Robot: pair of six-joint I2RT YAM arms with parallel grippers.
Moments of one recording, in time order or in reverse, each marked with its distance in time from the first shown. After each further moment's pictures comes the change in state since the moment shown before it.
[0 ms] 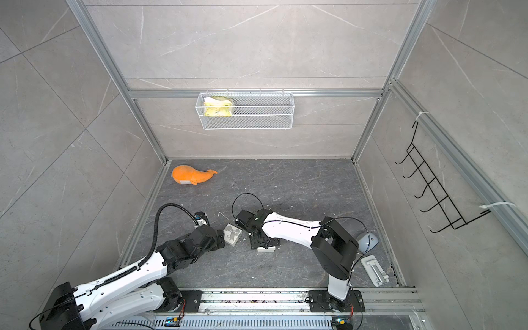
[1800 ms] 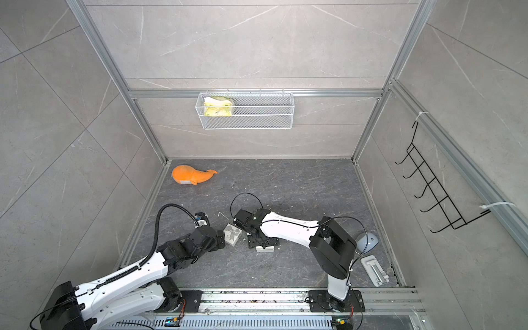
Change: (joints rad) left arm 0.004 0.008 -0.009 0.011 0.016 0.000; right arm 0.007 0.017 0.027 -0.005 0.011 0.045
